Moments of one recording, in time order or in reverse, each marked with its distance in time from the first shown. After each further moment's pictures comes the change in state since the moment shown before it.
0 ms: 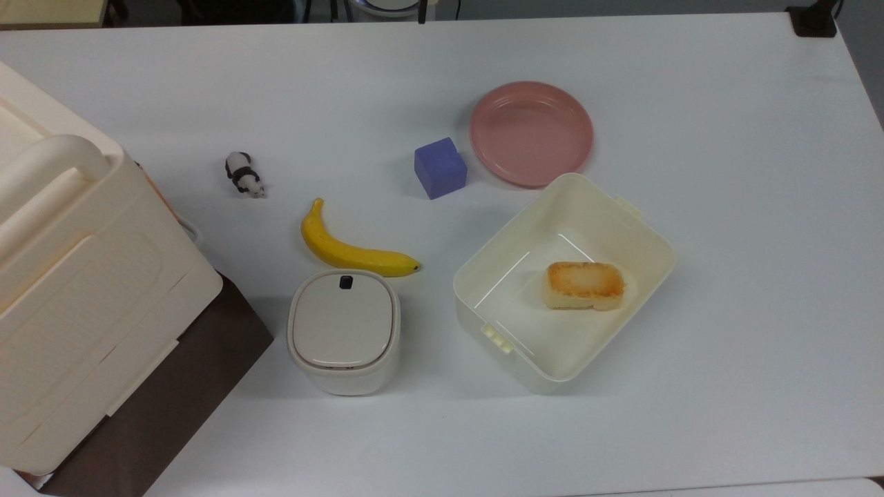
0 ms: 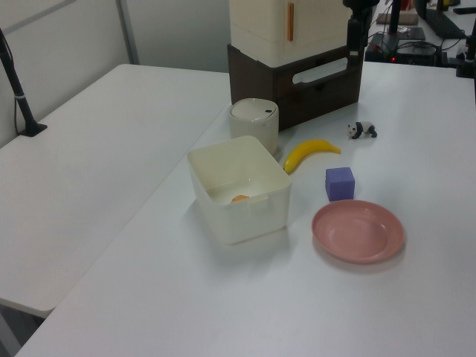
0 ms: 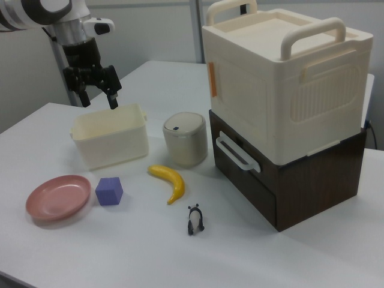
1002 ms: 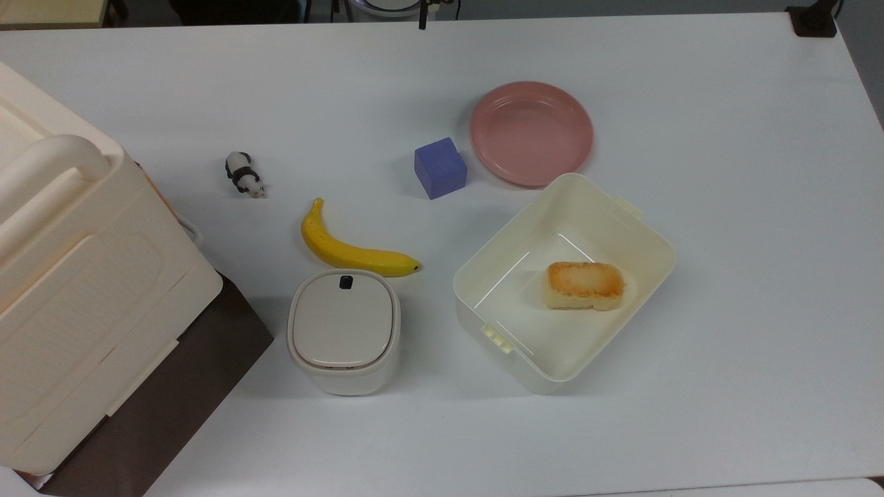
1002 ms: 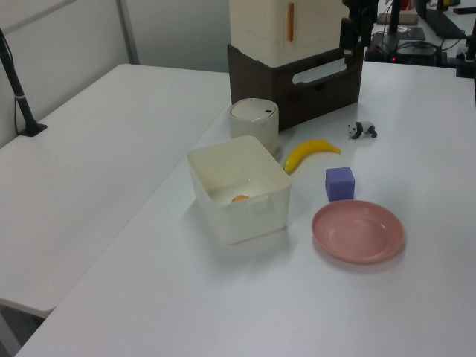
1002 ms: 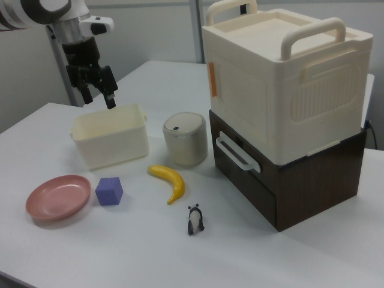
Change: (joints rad) arm 0.001 0.000 0.002 0.004 0.005 0.008 0.187
